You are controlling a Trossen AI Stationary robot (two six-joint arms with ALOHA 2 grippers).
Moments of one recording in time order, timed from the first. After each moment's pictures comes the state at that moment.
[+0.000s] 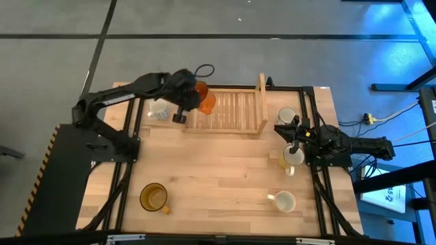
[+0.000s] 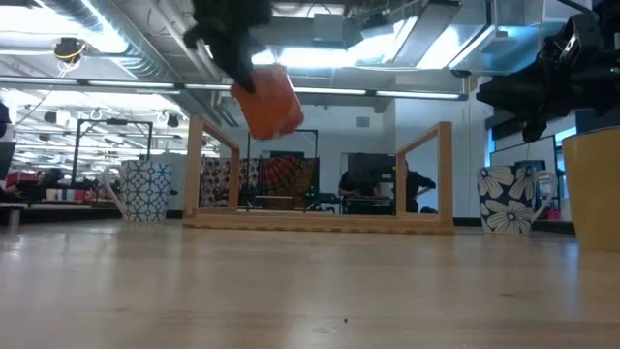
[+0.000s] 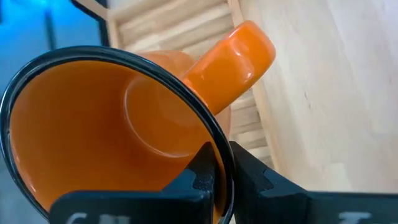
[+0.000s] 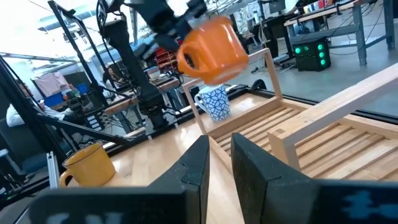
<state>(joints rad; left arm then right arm) 0.43 1.47 1.45 -0.97 0.00 0.71 -0.03 0.00 0.01 0.05 0.23 0.36</state>
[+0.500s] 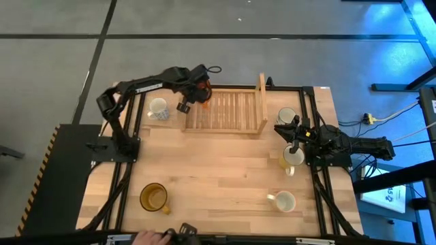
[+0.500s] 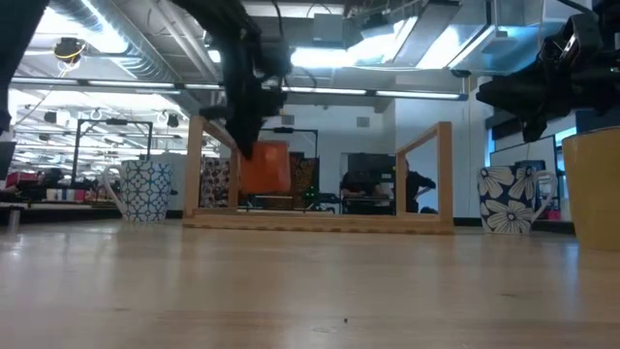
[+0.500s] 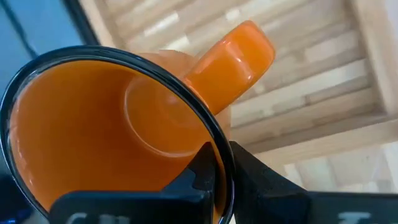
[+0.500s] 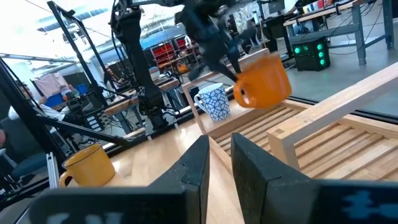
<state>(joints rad) 0.57 1.79 1.49 -0.96 -0.13 1.01 -0.03 0.00 0.01 0.05 0.23 0.36</state>
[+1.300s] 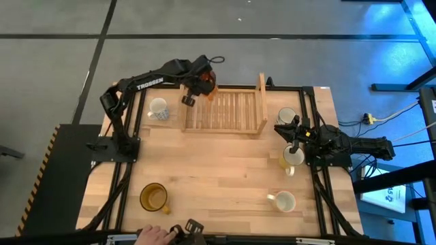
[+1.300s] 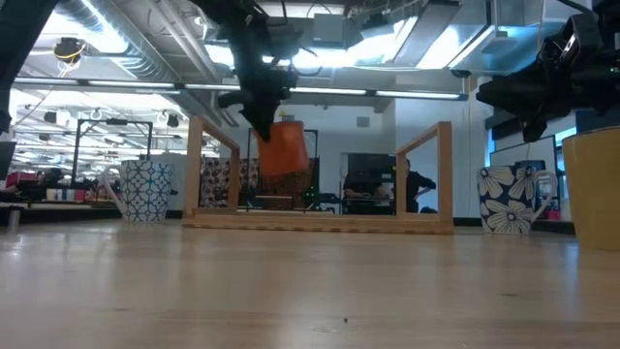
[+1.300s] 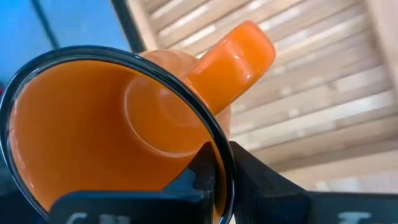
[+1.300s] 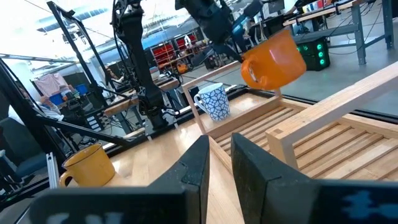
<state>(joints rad) 0.58 1.82 1.66 -0.98 -0.08 1.02 -0.03 0.00 0.01 0.05 0.23 0.36</state>
